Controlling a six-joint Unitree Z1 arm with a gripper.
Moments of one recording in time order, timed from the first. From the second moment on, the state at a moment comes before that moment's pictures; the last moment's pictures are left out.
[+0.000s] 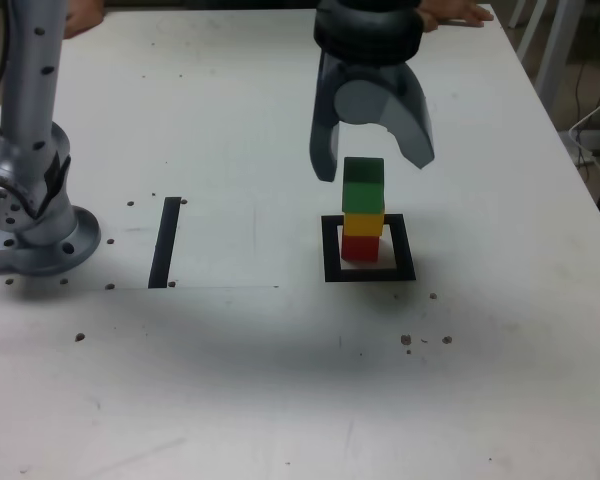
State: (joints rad) arm -0.06 1.96 -1.73 1.44 0.03 0.03
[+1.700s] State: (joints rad) arm -0.06 1.45 -1.10 1.41 -0.01 0.09
